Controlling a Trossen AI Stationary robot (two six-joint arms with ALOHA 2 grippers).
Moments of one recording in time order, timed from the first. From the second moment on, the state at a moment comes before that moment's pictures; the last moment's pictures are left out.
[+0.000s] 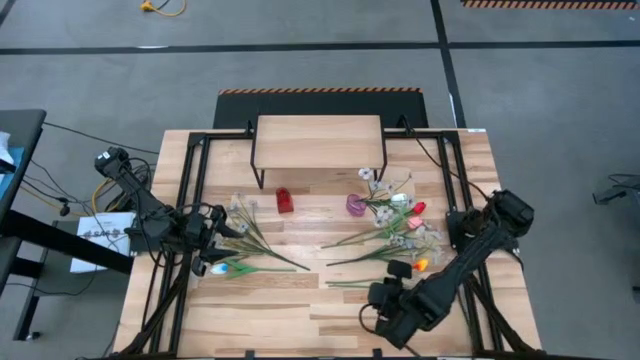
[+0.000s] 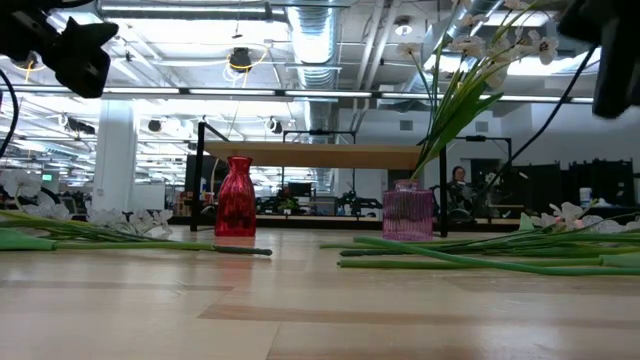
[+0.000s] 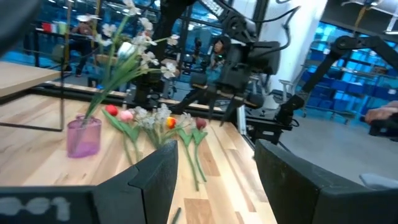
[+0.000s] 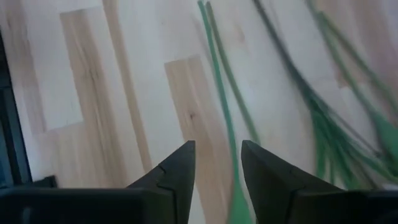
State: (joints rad) left arm -0.78 0.28 0.05 0.33 -0.61 -0.18; right arm 0.79 1.83 1.36 -0.93 0.39 0.96
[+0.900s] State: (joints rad) left arm -0.78 0.28 0.05 0.32 -0.45 -0.20; right arm 0.73 2.02 1.36 -0.95 0.18 1.02
